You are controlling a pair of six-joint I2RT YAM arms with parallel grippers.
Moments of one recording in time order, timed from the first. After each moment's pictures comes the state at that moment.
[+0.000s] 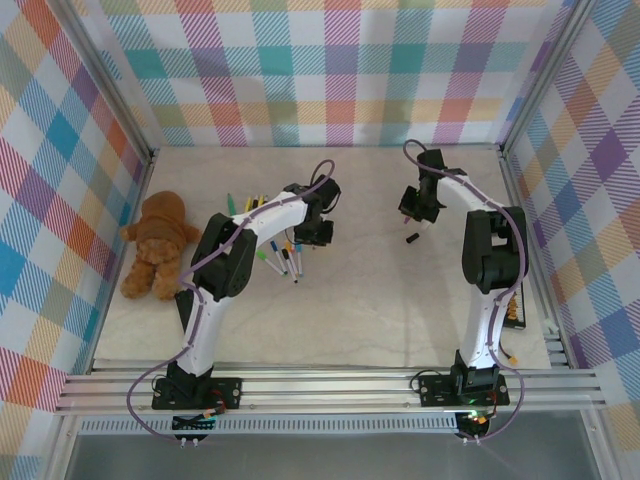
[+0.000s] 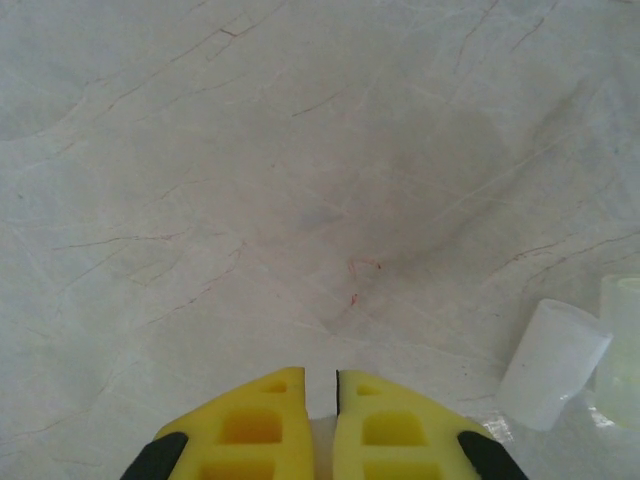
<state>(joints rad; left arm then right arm) -0.58 2.27 1.83 -0.89 -0.02 -0.41 0.14 2.06 1.56 -0.70 -0.11 0.54</state>
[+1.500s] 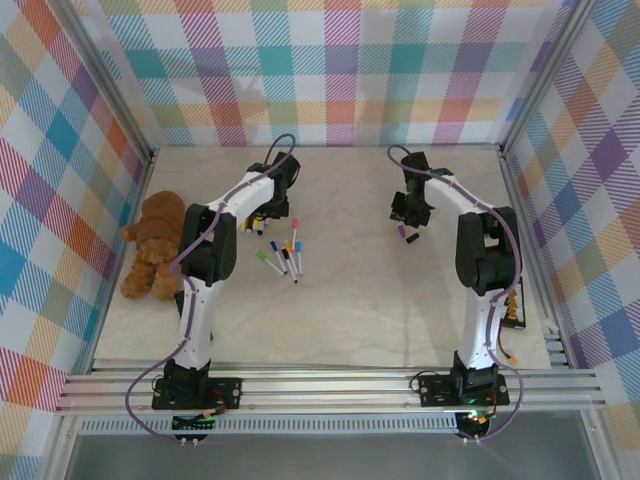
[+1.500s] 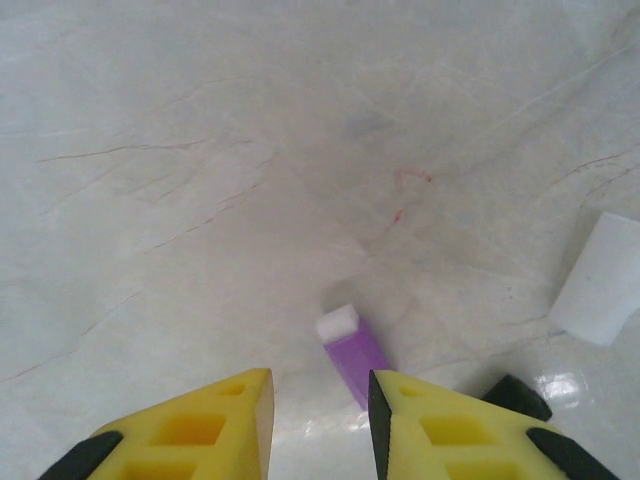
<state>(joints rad) -0.37 2.31 1.92 -0.93 -0.36 -0.34 0.22 2.04 1.57 -0.78 -0.04 0.53</state>
